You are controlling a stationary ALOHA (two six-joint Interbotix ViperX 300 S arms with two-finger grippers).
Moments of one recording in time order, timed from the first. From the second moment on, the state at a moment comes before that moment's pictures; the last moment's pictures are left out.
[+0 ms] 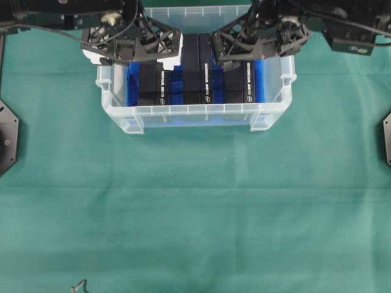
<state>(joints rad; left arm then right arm) 0.30 0.06 0.20 0.08 1.15 -1.20 -0.28 0.07 0.17 -0.11 1.08 1.22</state>
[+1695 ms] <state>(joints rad) 0.30 0.10 0.24 0.07 1.11 -1.19 -0.27 0.15 0.17 -0.10 1.06 1.23</state>
